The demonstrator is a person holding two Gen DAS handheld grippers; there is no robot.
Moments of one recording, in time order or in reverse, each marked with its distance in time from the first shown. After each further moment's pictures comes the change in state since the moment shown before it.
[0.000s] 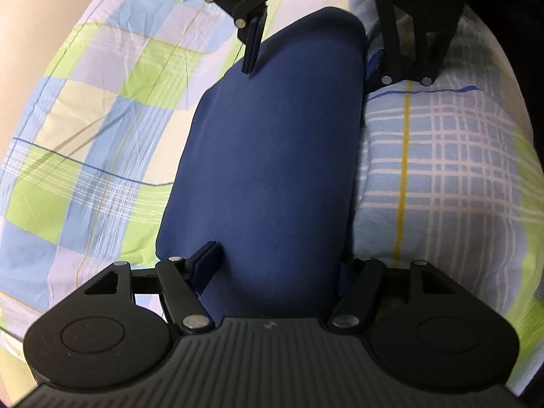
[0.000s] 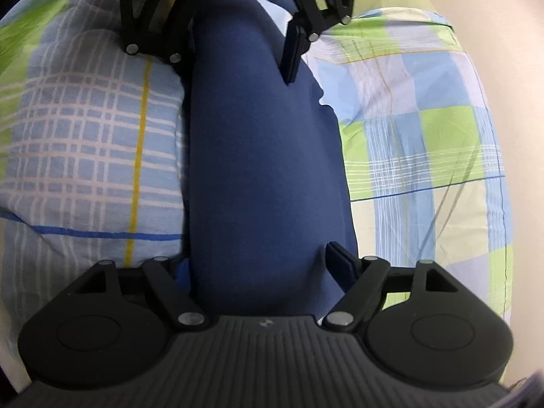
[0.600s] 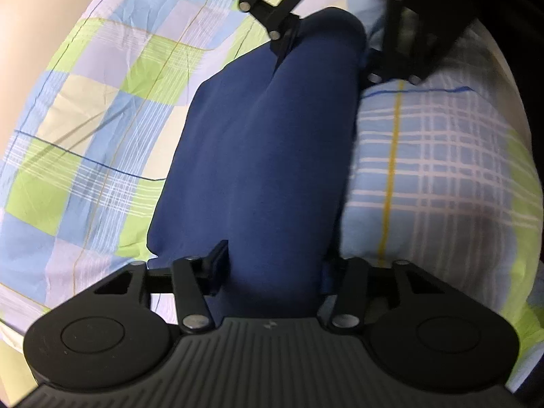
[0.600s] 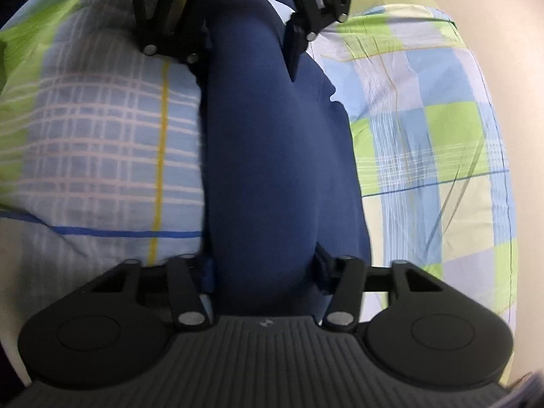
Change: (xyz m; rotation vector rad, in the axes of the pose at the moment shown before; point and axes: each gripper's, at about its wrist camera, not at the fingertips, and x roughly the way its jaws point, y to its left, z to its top) left arm 0.003 -0.001 0.007 0.019 0.036 -0.004; right arm -0.002 0.006 0.007 0.022 0.017 0.019
